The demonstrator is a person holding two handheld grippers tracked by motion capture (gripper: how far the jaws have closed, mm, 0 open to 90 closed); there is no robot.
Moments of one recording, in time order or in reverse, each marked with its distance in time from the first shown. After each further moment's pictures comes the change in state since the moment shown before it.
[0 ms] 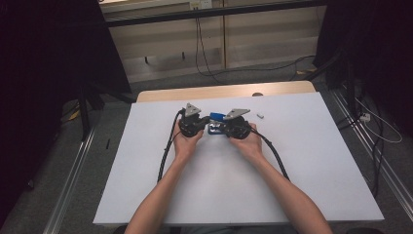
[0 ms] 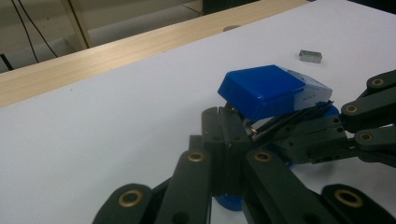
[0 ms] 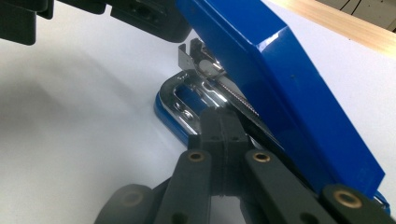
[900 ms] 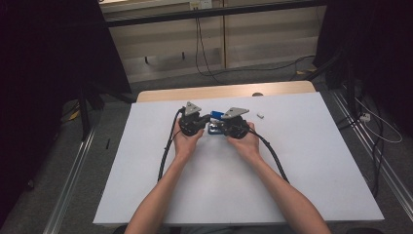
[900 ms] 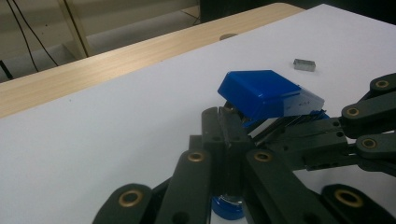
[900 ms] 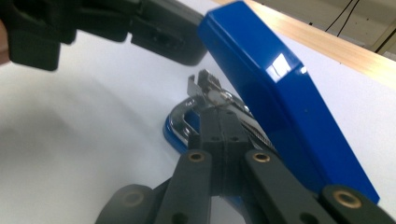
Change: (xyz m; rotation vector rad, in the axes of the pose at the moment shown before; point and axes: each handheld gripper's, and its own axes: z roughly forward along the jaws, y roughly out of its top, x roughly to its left) left arm -0.001 0.005 -0.001 -0.012 -0.005 0.009; right arm 0.009 0.010 -0.004 -0.068 -0.024 0.006
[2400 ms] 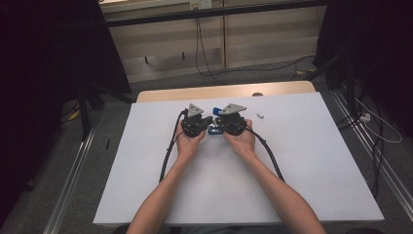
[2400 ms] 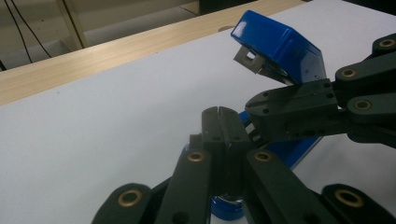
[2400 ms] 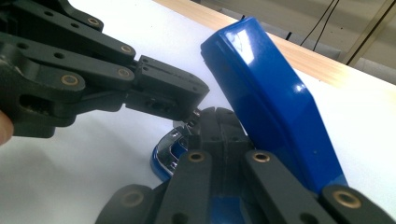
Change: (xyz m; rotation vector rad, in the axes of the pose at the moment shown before) left arm -0.004 -0.007 0.010 0.005 -0.007 -0.008; right arm 0.001 0.011 0.006 -0.033 -0.069 0.026
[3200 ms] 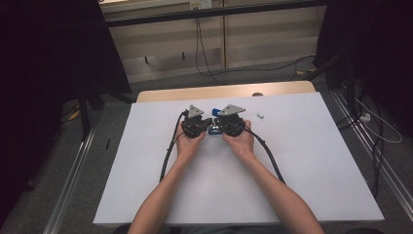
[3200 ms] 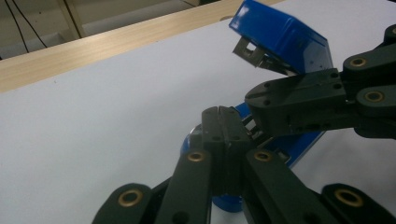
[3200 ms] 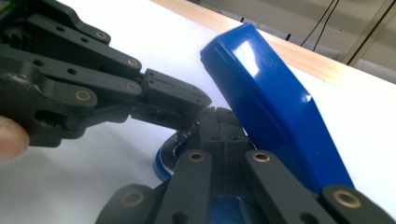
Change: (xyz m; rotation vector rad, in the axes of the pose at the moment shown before) left arm 0.002 -0.005 0.003 0.028 0.003 0.012; right arm 0.004 -0.002 0.003 -0.021 -0.004 0.005
